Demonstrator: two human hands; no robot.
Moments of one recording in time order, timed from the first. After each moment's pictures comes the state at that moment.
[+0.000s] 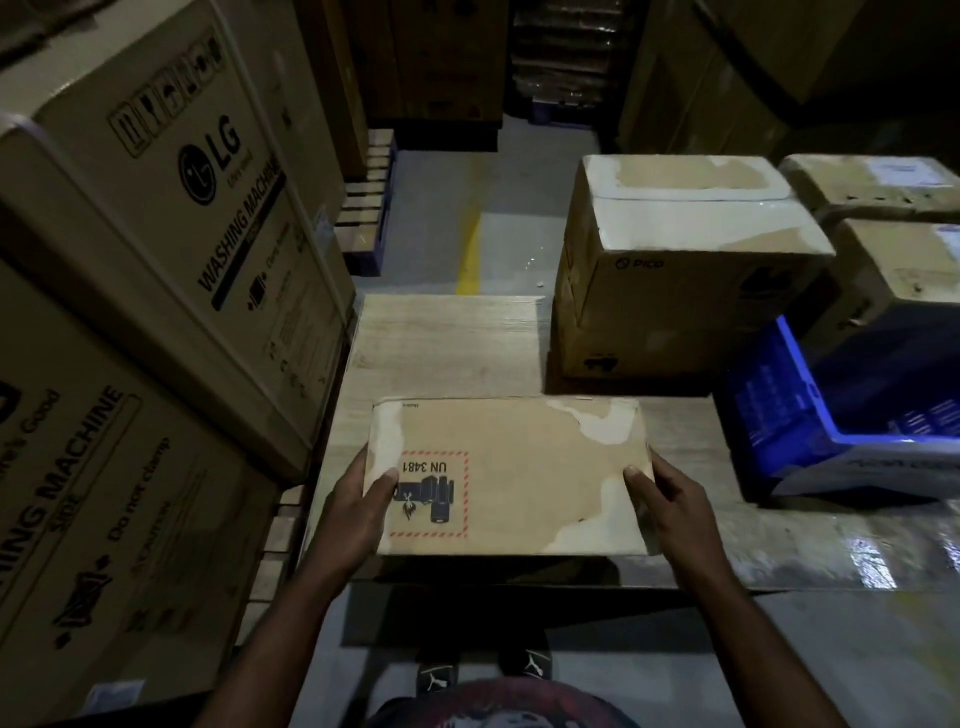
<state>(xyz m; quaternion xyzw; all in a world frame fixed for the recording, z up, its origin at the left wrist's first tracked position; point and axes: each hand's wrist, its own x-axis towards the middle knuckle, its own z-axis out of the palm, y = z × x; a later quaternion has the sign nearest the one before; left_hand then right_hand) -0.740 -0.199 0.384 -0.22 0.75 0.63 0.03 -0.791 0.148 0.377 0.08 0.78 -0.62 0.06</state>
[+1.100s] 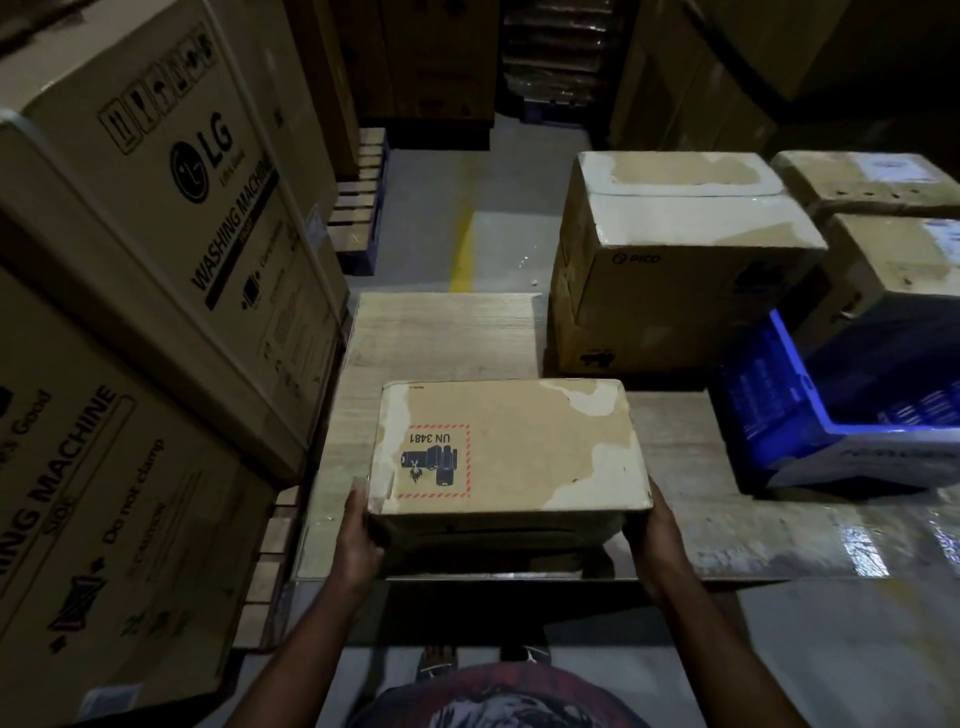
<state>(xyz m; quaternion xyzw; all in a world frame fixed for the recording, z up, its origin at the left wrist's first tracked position) -0.721 -0.185 0.351 -0.32 0.52 0.79 0.04 -0.775 0.121 0.361 0.26 0.61 -0.74 0.13</state>
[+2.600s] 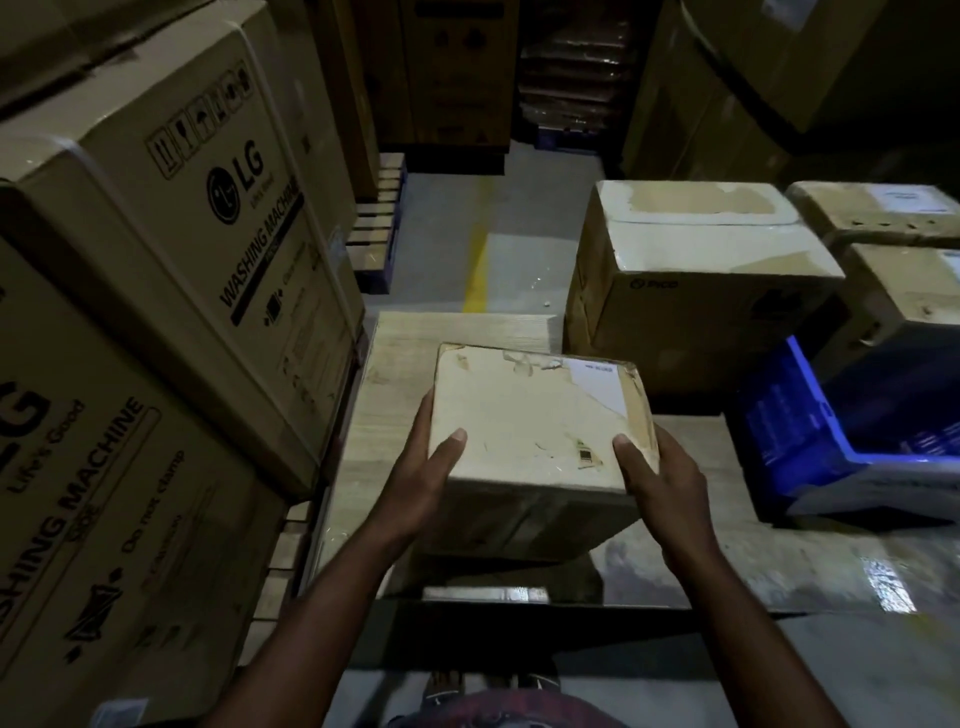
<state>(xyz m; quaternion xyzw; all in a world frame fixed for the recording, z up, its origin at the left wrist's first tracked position) -0.770 -0.162 0.456 -0.11 0.74 0.66 0.05 -0.807 0.099 0.427 0.09 0.83 -0.55 0.01</state>
